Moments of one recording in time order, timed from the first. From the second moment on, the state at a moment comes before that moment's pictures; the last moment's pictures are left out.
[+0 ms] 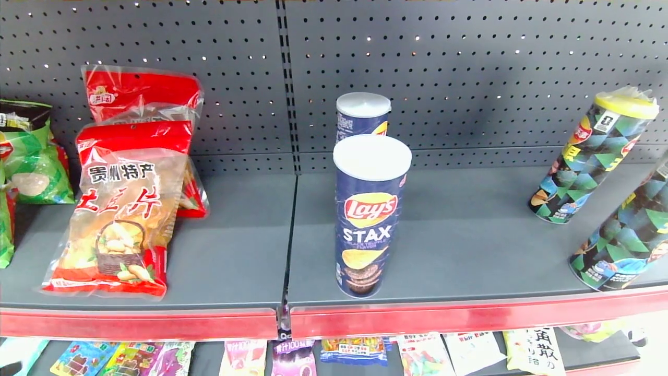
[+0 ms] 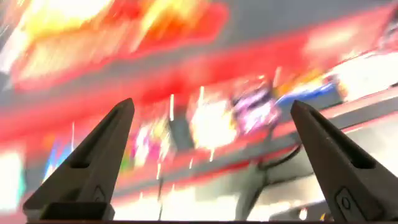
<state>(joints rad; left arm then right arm) -0.27 0.50 -0.28 0.25 0.14 0.02 0.32 0.22 -0.29 0.22 -0.18 -0.06</state>
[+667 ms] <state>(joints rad) 0.00 0.02 -0.15 0.24 0.05 -0.04 0.00 0.03 -0.10 0.12 0.05 -0.07</state>
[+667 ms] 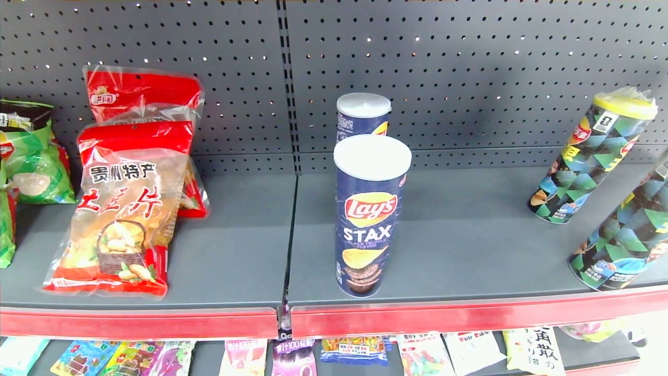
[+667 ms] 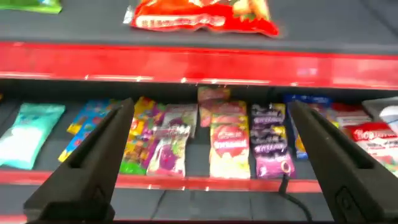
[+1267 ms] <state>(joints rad) 0.00 0.00 -0.01 0.00 0.02 0.00 0.00 0.00 0.00 0.00 0.02 0.00</state>
